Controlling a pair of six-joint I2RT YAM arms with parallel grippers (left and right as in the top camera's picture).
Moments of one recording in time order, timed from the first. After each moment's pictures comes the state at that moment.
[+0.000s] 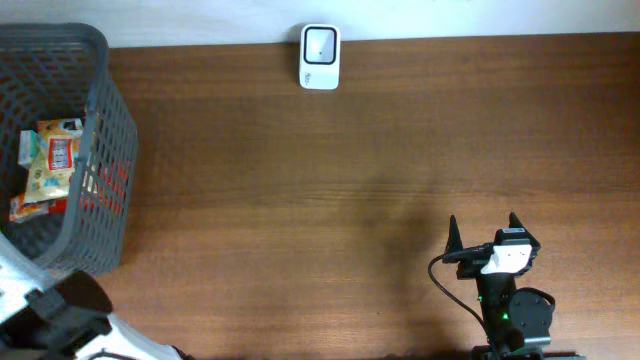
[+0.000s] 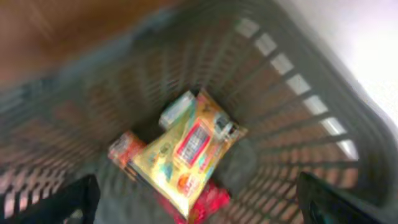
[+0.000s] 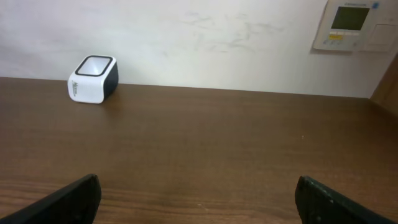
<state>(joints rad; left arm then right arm) 0.63 1.91 2.41 -1.30 0.00 -0.32 0.02 0.01 0.01 -0.08 0.03 -0.05</state>
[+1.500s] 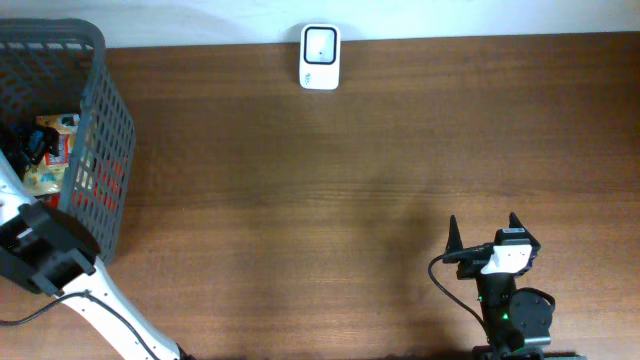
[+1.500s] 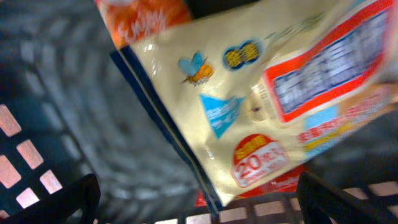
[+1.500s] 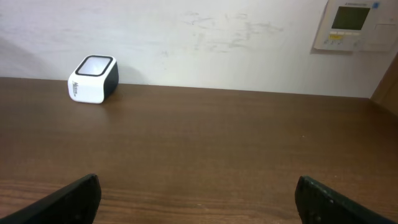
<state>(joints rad) 0.62 2.45 2.57 -1.65 -0.05 -0.63 0.02 0.01 0.01 -0.08 0.03 -0.05</state>
